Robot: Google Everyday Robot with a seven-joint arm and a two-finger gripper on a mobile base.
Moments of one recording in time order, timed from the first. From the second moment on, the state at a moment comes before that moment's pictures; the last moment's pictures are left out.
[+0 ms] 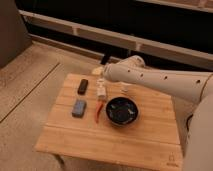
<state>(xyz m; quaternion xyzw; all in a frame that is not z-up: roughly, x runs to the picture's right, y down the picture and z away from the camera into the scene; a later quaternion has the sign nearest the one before) 0.005 -0.074 0.804 -0.19 -0.12 0.81 0.54</state>
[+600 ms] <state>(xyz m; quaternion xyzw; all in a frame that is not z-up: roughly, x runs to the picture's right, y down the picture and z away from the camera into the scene) 0.104 -0.091 0.831 -0.14 -0.06 0.82 0.55</state>
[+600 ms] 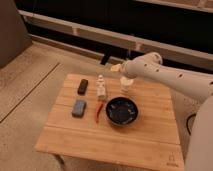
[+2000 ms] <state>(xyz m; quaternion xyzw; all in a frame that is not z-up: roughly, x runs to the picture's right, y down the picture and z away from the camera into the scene) 0.106 -0.058 0.914 -0.20 0.01 0.80 0.56</state>
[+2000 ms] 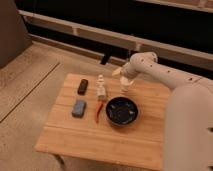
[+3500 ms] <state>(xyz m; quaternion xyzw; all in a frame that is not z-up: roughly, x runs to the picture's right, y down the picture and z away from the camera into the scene) 0.088 -0.021 0.926 -0.27 0.05 0.78 0.56</state>
